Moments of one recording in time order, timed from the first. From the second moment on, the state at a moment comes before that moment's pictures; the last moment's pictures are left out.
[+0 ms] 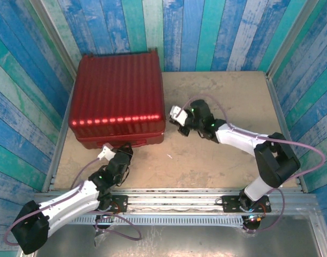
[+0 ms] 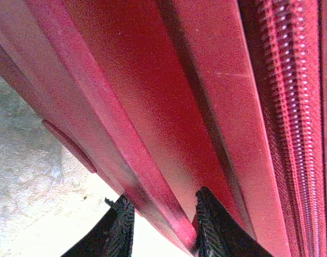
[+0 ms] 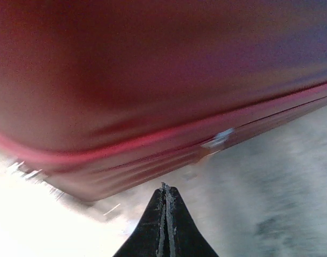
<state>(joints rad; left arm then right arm) -0.77 0.66 0.05 0.08 -0.57 -1.52 0.62 1.60 0.96 0.07 -0.34 -0.50</state>
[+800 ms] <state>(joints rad) -0.77 0.66 0.06 0.06 -0.57 -1.51 0.63 1.47 0.71 0.25 -0.49 -0.31</state>
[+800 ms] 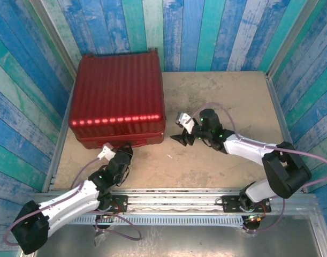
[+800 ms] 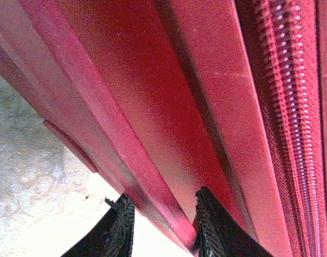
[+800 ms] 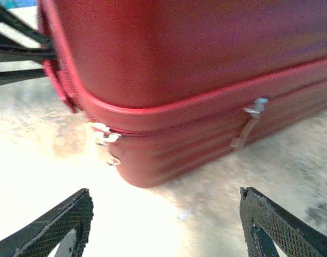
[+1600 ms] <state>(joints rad) -0.77 0.66 0.06 0.07 -0.57 -1.51 0.80 1.63 0.62 0.66 -0.18 -0.11</state>
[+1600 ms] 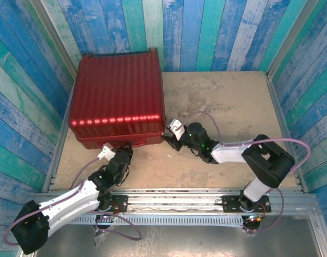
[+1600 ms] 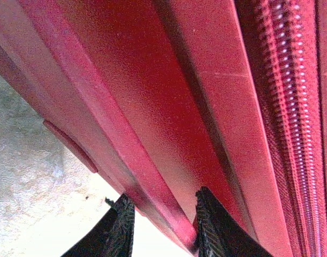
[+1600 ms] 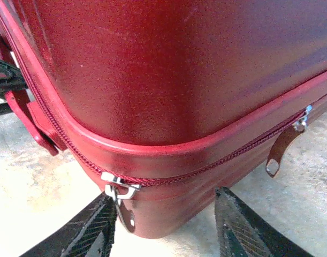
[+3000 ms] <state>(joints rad) -0.76 0.71 0.07 0.11 -0.52 -1.46 0.61 1.72 0.97 0.04 -0.62 -0.48</state>
